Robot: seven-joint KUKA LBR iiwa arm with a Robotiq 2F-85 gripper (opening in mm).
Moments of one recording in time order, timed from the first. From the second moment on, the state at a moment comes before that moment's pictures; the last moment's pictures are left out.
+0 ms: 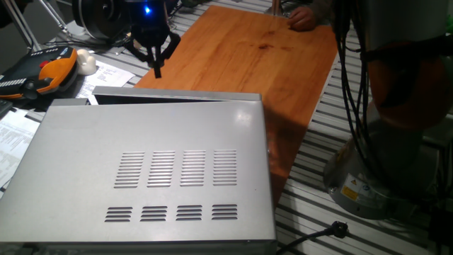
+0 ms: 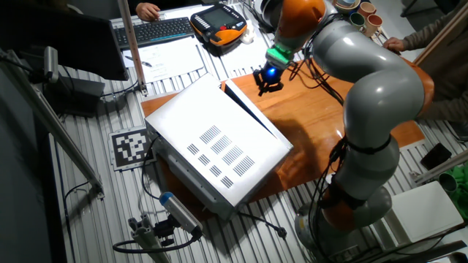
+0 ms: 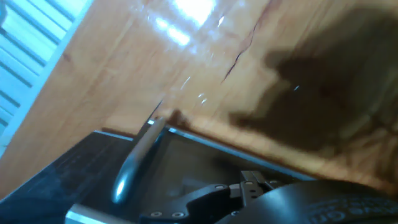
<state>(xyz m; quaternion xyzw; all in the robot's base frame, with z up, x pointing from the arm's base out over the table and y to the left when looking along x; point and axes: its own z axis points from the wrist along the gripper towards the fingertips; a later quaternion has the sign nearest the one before) 0.520 0.115 0.265 -0.42 -0.90 -0.08 0.10</state>
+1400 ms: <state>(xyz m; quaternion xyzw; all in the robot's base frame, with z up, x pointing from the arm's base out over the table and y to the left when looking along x) 0.474 0.156 0.263 -0.45 -0.88 -0.11 0.13</state>
